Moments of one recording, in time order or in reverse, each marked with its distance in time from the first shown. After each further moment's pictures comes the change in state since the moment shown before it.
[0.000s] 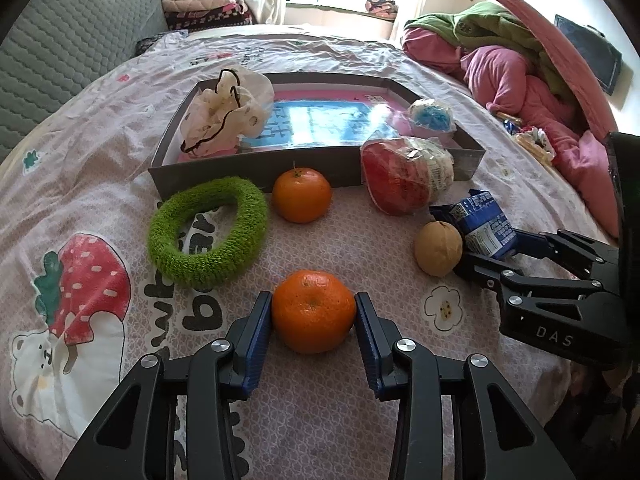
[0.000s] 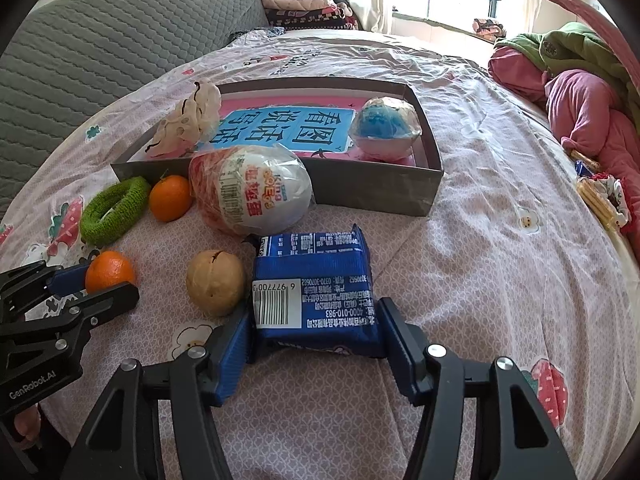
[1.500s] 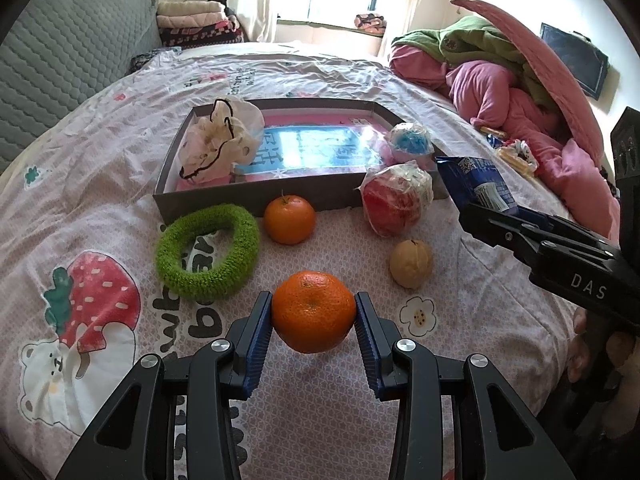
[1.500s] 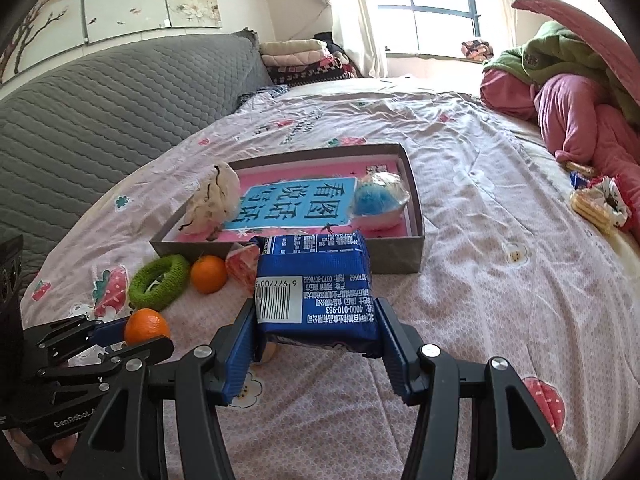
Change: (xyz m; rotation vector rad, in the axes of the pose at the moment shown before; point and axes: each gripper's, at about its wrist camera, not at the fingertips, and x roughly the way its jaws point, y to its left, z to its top) left arm -0.024 -0.003 0.002 0.015 -0.068 -0.034; right arm -0.046 -0.013 0.013 0.090 -0.213 0.102
